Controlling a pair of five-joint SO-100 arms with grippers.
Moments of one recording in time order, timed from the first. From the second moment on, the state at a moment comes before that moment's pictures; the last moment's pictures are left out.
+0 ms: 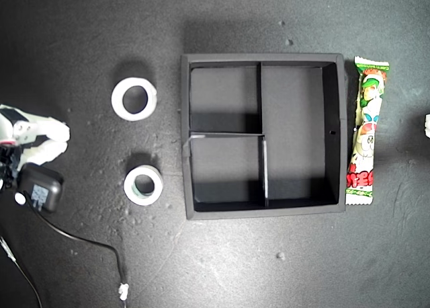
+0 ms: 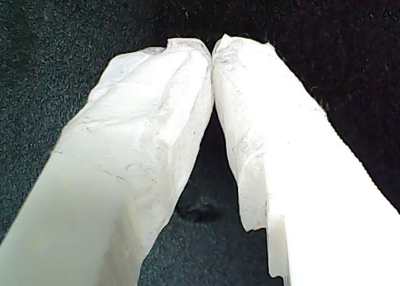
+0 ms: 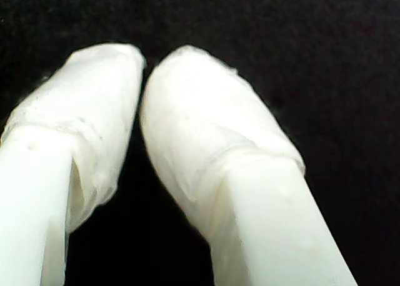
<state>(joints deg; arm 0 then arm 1) 1.3 191.3 176.6 77.7 -73.1 9.2 190.9 178.3 76.5 70.2</state>
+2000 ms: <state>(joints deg) -6.3 117.9 137.0 36.8 -52.9 -4.5 190.3 178.4 37.8 70.5</state>
